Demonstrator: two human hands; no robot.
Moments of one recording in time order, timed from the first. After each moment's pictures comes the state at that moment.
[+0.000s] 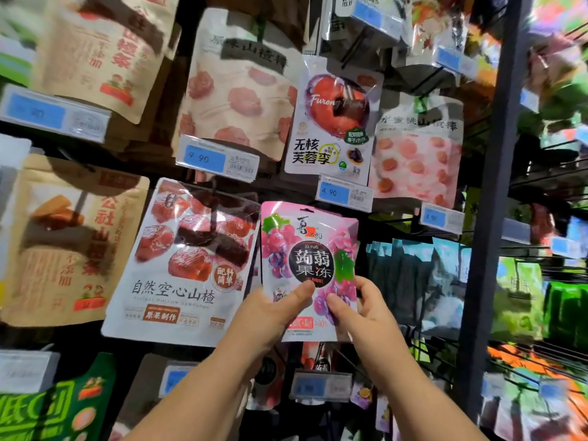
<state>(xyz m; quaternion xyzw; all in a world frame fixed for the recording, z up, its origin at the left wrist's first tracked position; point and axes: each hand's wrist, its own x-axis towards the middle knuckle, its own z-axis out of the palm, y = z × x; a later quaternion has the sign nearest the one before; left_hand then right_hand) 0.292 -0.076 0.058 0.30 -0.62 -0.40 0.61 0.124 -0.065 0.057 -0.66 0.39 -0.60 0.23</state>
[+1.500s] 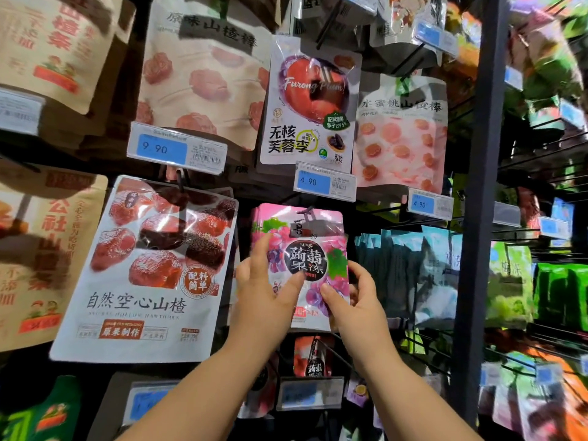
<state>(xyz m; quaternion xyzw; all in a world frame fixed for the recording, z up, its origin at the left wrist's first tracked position) 0.260 -0.113 0.066 0.36 -0.66 -0.16 0.65 0.113 -0.104 0.057 -0.59 0.46 -0.64 0.15</state>
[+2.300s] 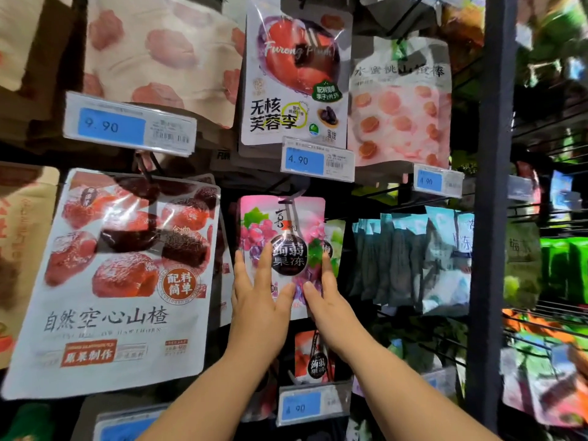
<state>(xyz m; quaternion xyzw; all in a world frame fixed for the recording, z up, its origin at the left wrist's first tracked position) 0.245 -0.177 0.041 0.41 -0.70 -0.13 0.57 0.112 -0.176 0.048 -0.67 0.51 -0.51 0.17</state>
